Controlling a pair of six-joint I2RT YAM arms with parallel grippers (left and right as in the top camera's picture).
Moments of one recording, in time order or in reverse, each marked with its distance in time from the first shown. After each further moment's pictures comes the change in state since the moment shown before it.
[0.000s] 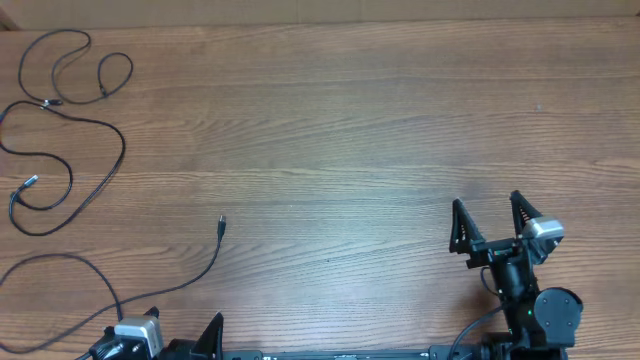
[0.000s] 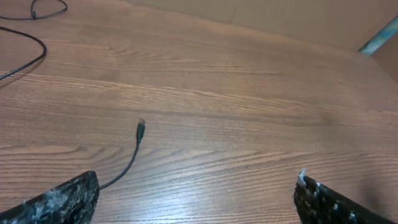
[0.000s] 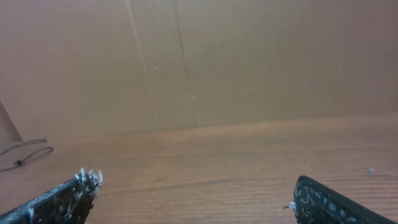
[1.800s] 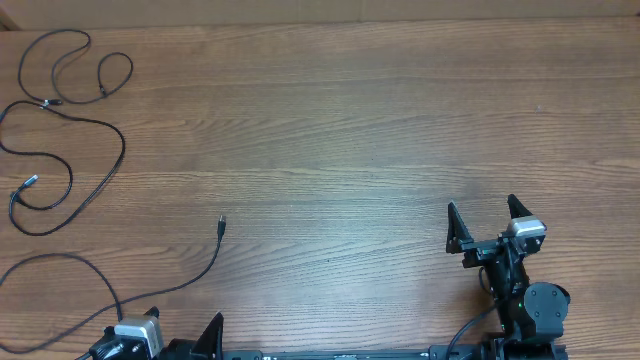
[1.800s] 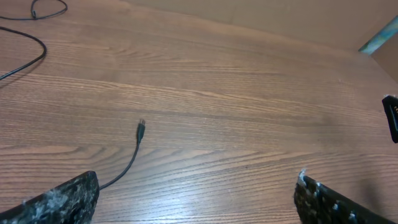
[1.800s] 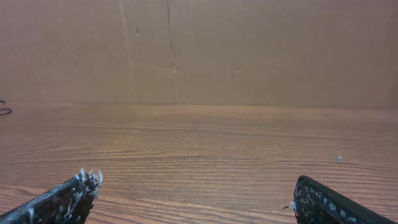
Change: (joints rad) left arm 0.000 0.000 0.000 0.000 0.000 0.000; right arm 0.000 -0.001 -0.075 -0.004 0.038 -0.160
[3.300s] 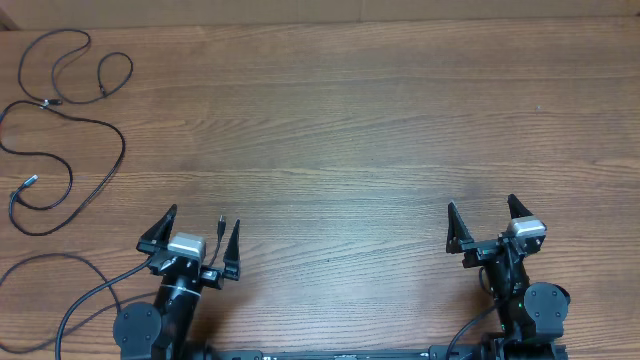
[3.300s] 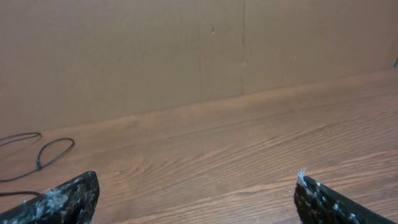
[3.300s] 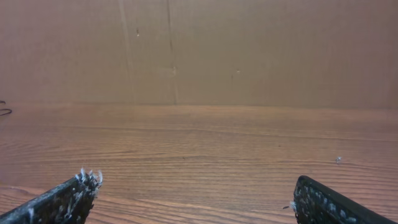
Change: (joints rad) left arm 0.230 -0.043 -0.723 1.061 0.214 0.375; right arm 0.000 -0.001 0.000 0.002 0.000 0.000
